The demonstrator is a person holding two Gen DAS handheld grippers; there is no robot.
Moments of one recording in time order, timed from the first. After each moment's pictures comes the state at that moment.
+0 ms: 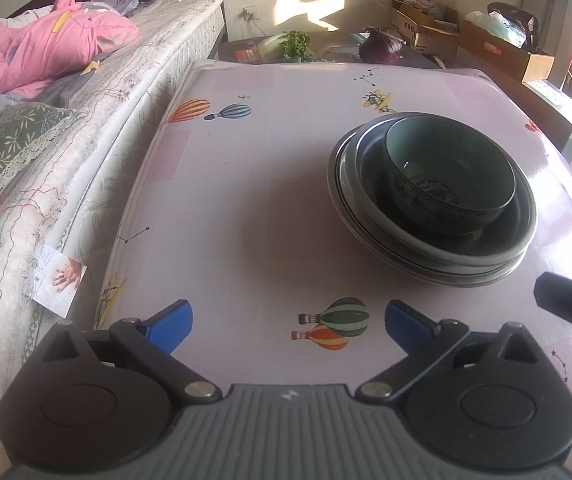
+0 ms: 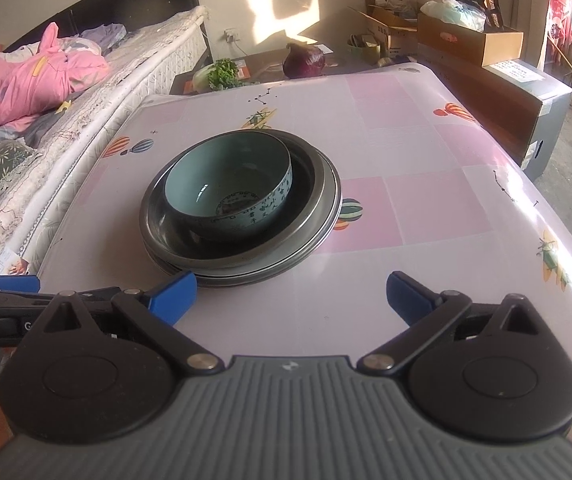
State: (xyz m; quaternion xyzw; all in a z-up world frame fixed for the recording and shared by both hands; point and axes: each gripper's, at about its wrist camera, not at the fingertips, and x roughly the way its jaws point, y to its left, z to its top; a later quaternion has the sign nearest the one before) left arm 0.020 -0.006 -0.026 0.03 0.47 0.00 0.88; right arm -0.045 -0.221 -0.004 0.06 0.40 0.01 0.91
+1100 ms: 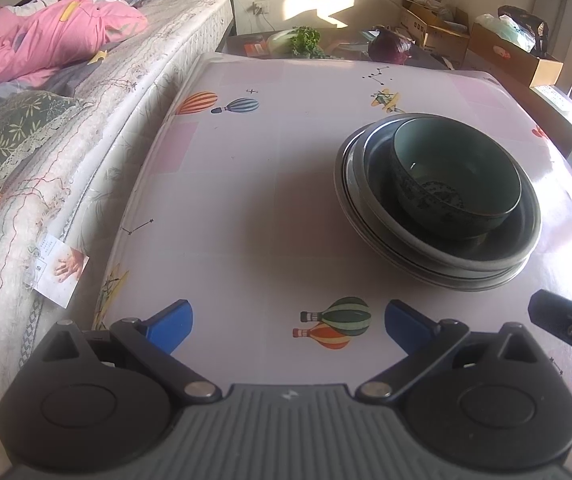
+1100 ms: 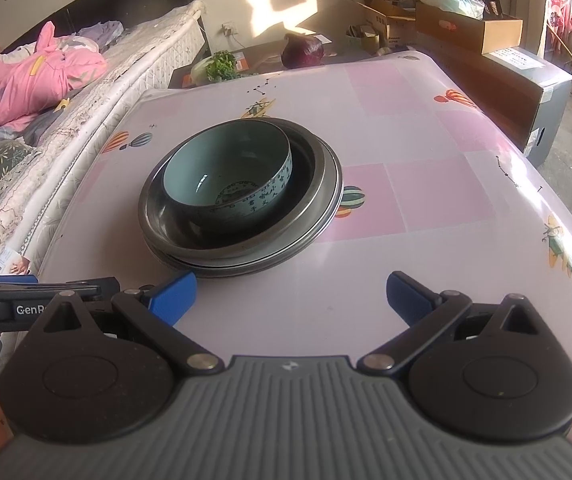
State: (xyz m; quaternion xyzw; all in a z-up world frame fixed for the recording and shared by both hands) left arm 0.023 -0.004 -0.025 0.02 0.47 0.01 0.88; right arm -0.045 -0.223 -0.013 0.07 0.41 0.01 0.91
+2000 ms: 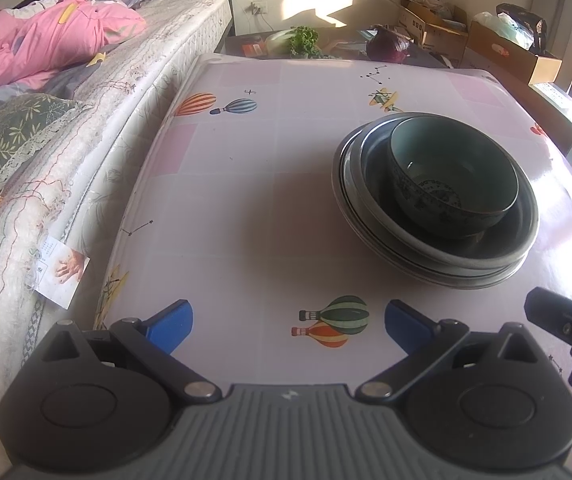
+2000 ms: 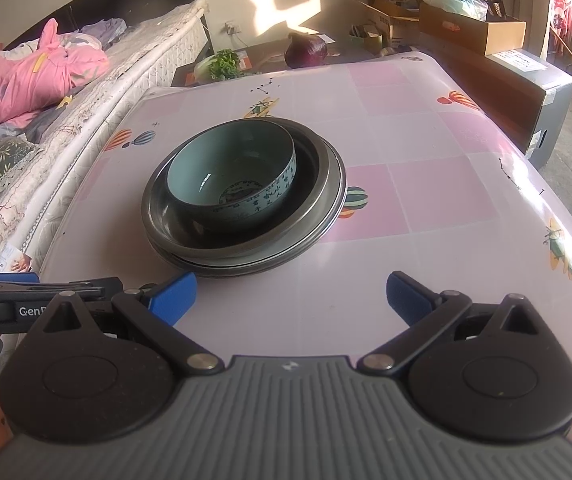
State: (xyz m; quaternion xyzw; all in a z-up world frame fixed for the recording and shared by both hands) left arm 0.022 -0.005 -0.024 0.02 0.47 0.01 0.88; right arm -0.043 -0.220 -0.013 0.06 0.41 0.02 0.91
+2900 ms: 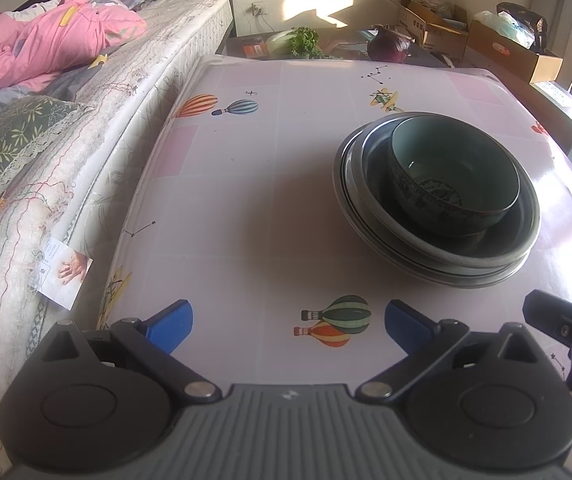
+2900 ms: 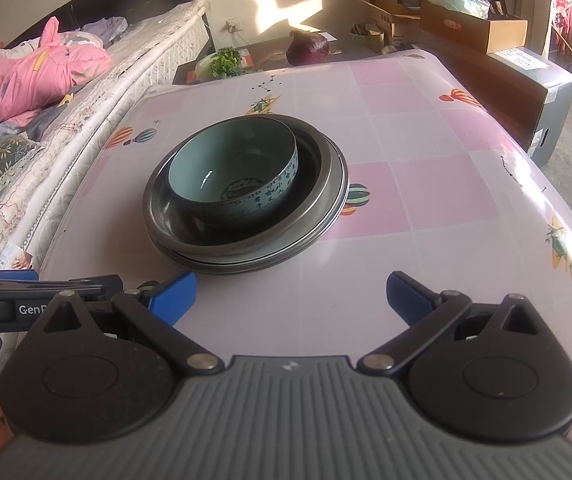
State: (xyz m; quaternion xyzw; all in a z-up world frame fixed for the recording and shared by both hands) left arm 0.021 -0.006 -0.022 0.02 0.47 0.01 0.88; right arm -0.044 -0.220 -0.014 0.07 0.42 0.02 0.91
